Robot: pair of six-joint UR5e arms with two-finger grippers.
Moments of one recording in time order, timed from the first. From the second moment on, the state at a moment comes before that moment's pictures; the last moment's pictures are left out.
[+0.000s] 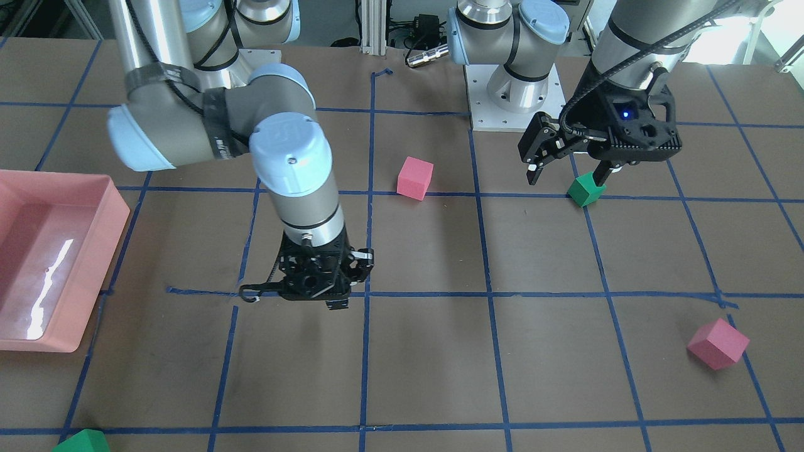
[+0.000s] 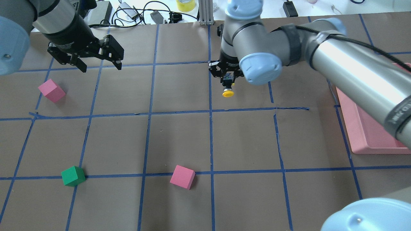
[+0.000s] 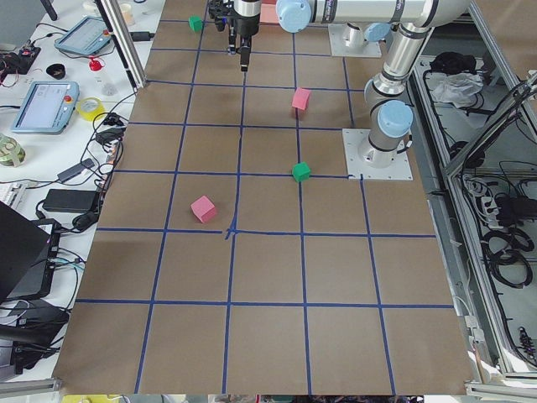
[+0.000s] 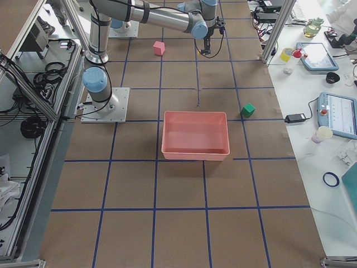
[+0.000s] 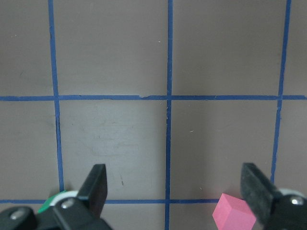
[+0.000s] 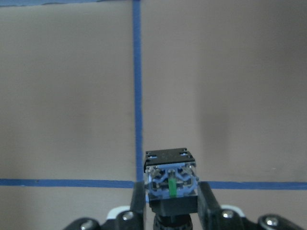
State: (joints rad) left arm -1.52 -1.57 -1.57 -1.48 1.55 0.03; right arm 1.88 -1.13 1.56 -2.11 -1.53 0.32
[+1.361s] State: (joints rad) left arm -1.52 -1.55 -1.58 -1.48 1.55 0.03; right arm 1.98 -1.01 1.61 -2.24 -1.56 0.41
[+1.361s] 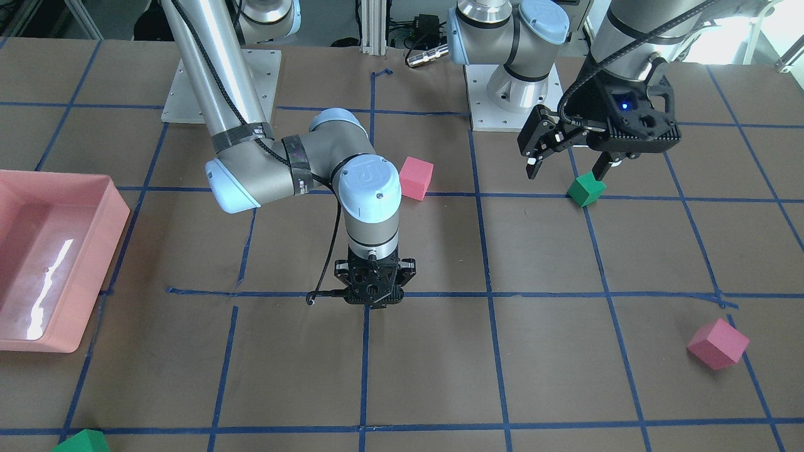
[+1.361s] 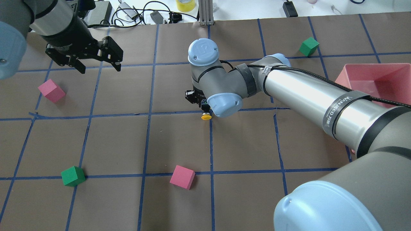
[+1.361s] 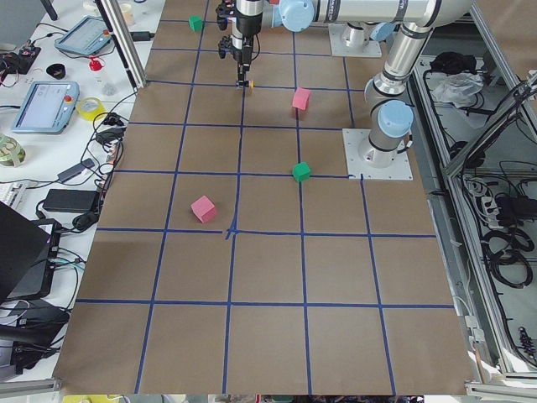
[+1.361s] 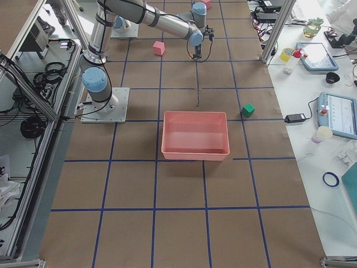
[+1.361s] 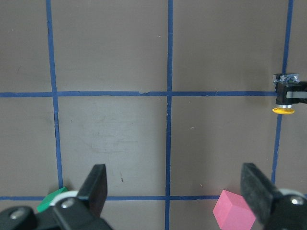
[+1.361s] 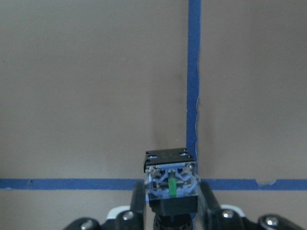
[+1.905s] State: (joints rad) left arm -1.52 -1.55 -1.60 -1.50 1.55 0.02; right arm 1.98 -1.01 1.61 -2.24 -1.56 0.41
